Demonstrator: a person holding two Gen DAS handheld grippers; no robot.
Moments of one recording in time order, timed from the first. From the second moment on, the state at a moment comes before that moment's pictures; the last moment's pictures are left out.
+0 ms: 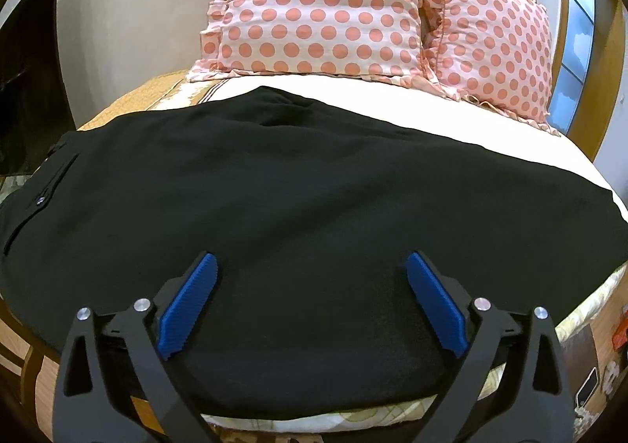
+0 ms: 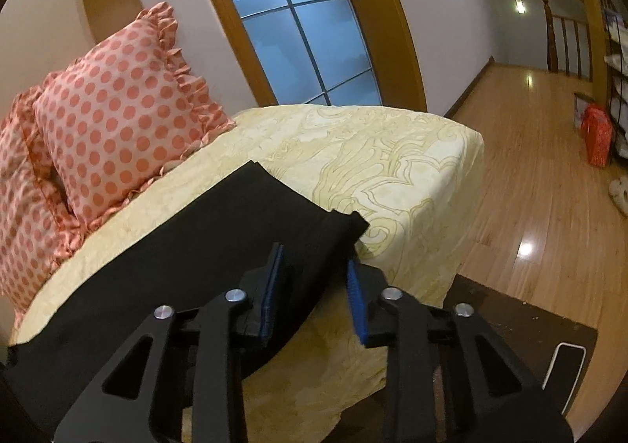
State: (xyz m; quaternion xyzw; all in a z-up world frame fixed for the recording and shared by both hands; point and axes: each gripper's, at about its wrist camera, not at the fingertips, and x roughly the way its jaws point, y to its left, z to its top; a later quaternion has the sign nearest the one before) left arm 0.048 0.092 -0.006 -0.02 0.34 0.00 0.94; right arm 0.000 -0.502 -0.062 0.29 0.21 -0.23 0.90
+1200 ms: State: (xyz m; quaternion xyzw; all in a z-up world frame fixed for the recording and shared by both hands) left arm 0.042 0.116 -0.003 -0.10 0.31 -0.06 0.94; right arm 0.113 -0.130 0.005 0.20 0.30 0.36 0.86
